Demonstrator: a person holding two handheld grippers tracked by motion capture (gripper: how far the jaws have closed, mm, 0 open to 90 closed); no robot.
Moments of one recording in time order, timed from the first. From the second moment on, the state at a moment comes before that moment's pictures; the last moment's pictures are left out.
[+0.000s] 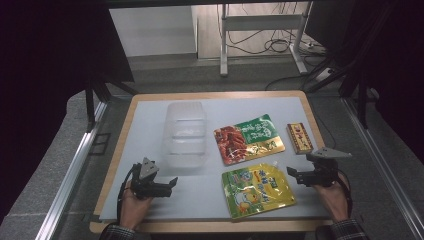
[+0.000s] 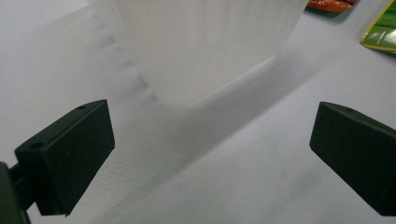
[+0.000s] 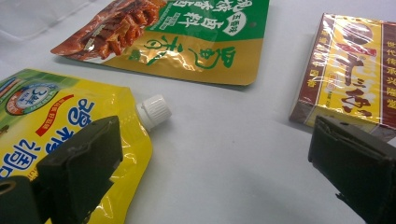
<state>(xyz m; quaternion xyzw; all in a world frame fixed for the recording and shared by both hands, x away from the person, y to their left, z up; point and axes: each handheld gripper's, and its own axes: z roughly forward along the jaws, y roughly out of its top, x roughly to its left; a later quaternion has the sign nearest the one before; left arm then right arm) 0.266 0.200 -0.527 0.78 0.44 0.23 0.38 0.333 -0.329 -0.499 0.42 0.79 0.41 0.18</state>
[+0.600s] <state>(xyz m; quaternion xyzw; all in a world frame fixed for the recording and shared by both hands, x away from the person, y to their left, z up) 0.264 0.194 -0.524 0.78 0.43 0.22 0.39 0.330 -0.314 -0.498 0.41 0.80 0.41 0.16</state>
